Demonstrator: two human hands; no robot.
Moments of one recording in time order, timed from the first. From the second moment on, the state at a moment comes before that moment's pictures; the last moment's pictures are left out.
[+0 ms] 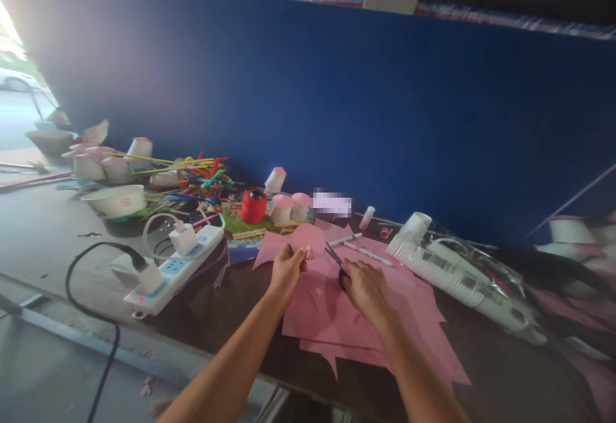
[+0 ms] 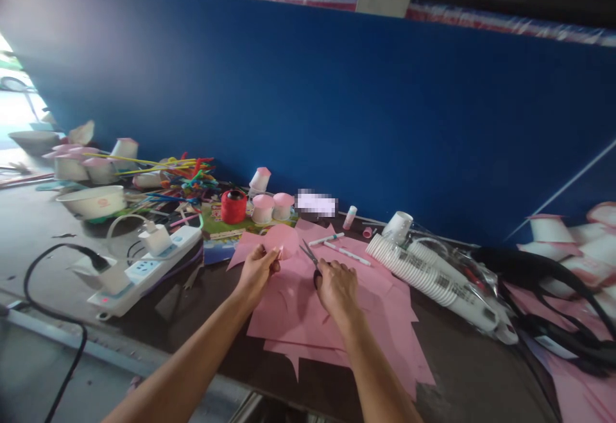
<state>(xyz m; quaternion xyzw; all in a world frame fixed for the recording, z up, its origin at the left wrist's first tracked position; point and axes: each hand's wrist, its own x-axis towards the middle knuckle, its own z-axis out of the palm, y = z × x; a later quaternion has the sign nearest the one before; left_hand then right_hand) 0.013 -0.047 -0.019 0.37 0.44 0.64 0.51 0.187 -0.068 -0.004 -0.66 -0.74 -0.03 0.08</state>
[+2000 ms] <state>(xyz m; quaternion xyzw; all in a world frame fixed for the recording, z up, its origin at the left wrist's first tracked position) 0.015 -0.049 -0.012 0.26 0.40 0.65 0.59 0.189 -0.078 0.013 -0.40 -0.60 0.61 0.32</state>
